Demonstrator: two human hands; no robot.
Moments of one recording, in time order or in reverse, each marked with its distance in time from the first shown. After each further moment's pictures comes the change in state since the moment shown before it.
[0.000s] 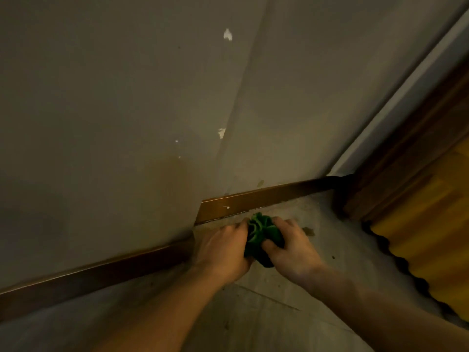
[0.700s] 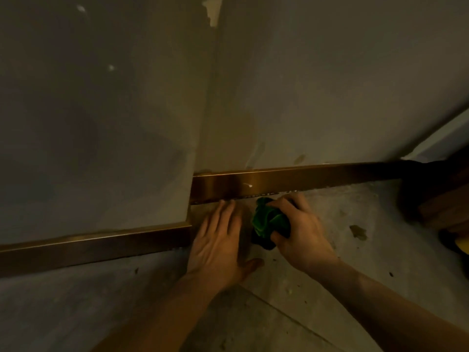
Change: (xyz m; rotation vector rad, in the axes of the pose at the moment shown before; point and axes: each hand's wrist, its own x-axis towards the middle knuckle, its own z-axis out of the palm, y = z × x) left_hand 0.015 -0.077 0.130 0.181 -0.003 -0.201; right_hand 0.123 0.104 0.067 -0.204 -0.061 -0.360
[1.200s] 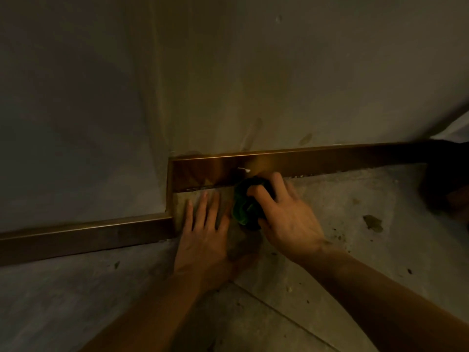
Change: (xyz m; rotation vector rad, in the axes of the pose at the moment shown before) left_hand 0.003 -0.013 0.040 0.178 -0.137 -0.094; right_hand 0.028 0.019 0.031 -0.297 -0.042 -0.334
